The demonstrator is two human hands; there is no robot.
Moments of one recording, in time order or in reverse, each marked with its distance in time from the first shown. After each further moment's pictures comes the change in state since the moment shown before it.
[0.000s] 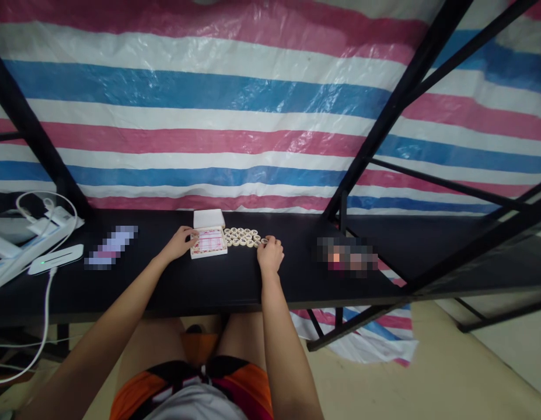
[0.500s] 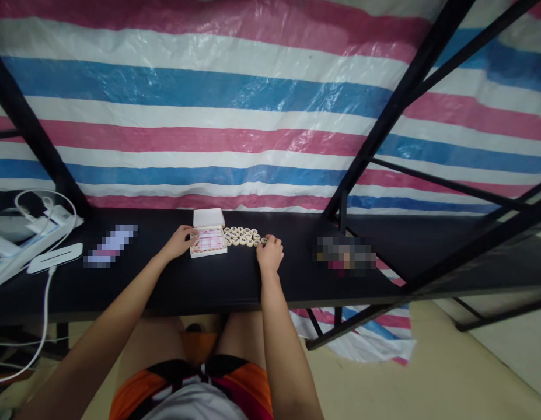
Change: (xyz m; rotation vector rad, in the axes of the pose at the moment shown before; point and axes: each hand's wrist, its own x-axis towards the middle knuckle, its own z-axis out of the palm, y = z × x) left_hand -0.001 0.004 -0.001 -0.007 0.009 0.001; right_hand 0.001 0.004 0.003 0.039 0.034 -0.016
